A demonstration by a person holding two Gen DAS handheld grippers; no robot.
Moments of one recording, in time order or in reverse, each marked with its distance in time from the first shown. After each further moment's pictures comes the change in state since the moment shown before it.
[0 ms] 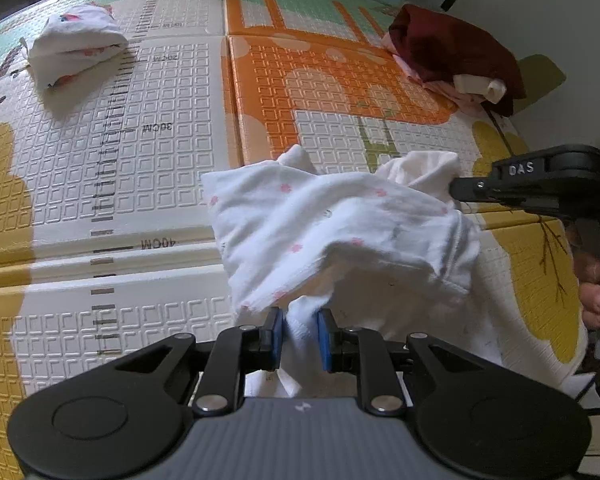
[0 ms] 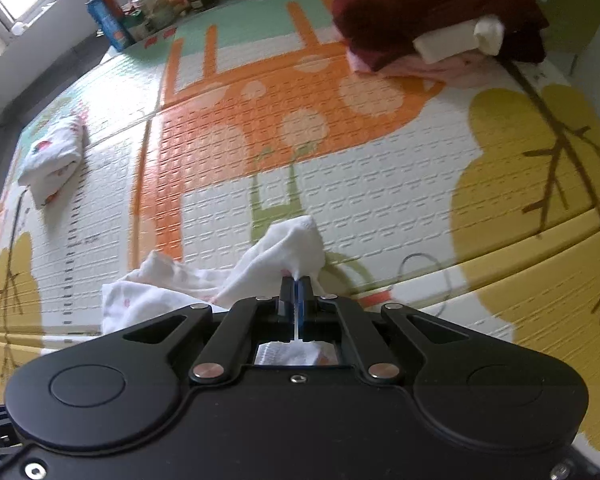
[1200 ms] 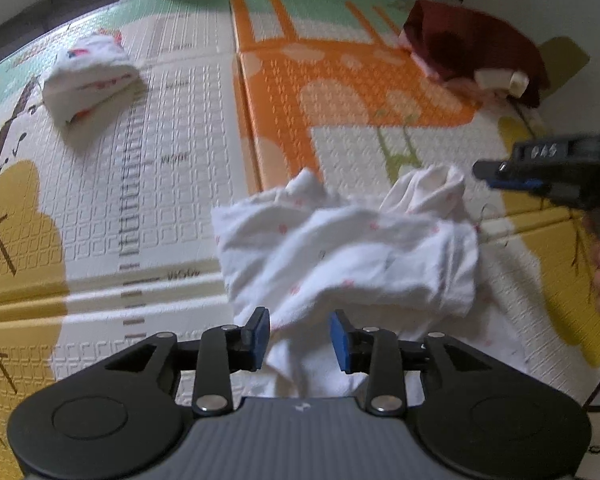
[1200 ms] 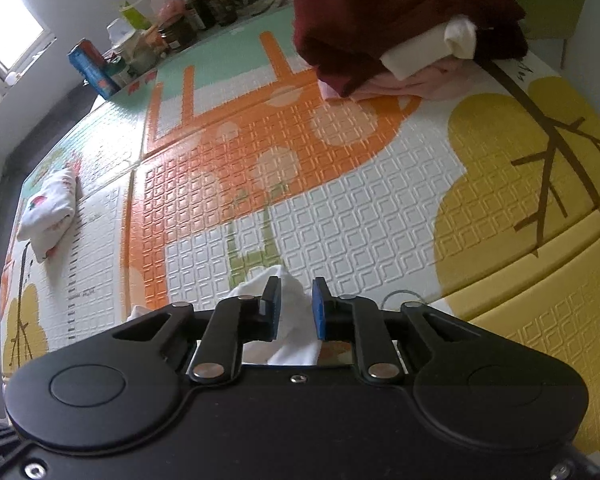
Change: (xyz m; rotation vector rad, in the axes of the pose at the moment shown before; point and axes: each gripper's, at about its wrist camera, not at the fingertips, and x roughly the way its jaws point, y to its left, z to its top) left arm -0.010 -0.019 0.022 0.042 -0.006 0.111; right arm 0.006 -0.031 0.014 0.099 -0.074 0.061
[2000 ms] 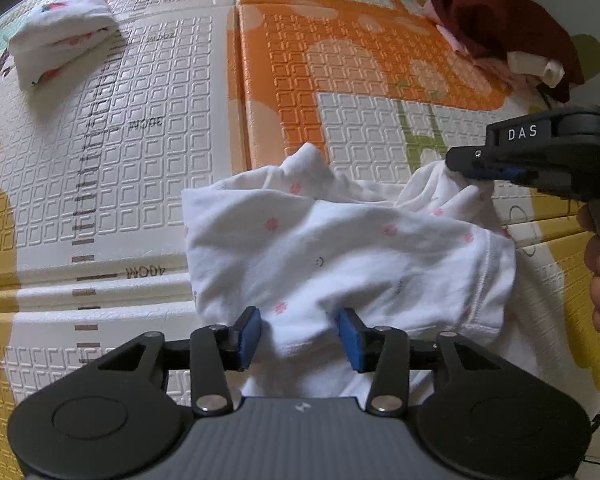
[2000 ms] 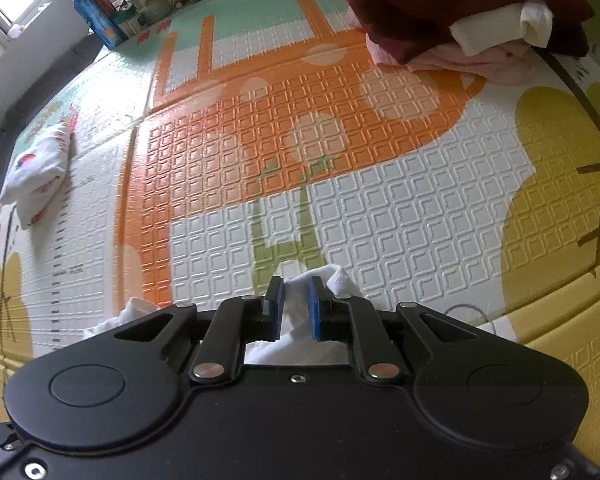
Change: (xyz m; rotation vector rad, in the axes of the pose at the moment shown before) left arm 0.060 0.000 0.012 -0.064 0.110 0.002; right arm 0.061 0.033 0.008 -0.090 0.102 -0.033
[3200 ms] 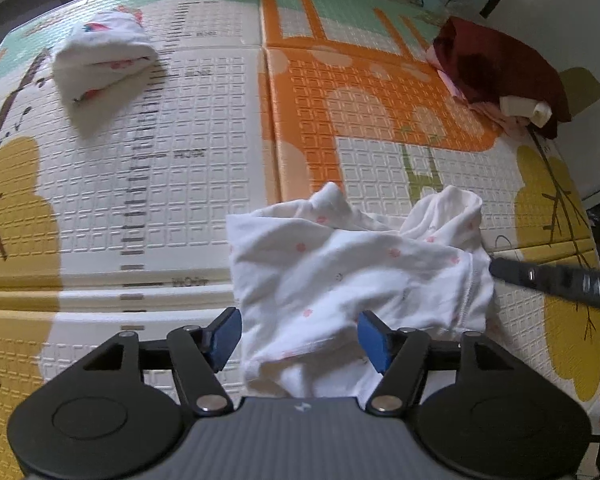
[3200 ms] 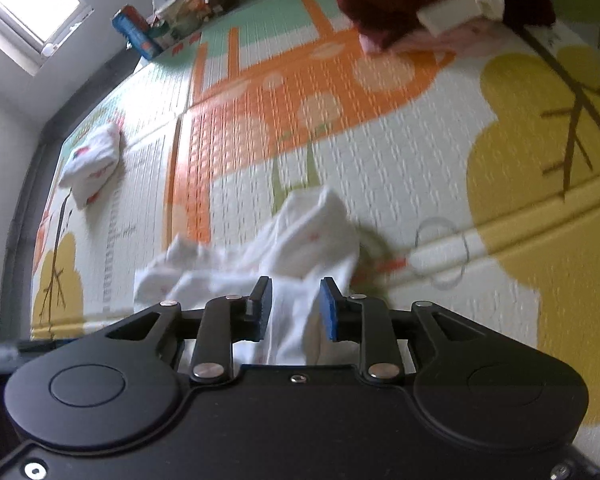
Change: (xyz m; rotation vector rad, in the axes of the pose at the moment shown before) left arm -0.046 0.024 -0.008 -0.036 -0.094 -0.012; right arm -0.071 -0.027 -0.064 0.048 -0.011 0.147
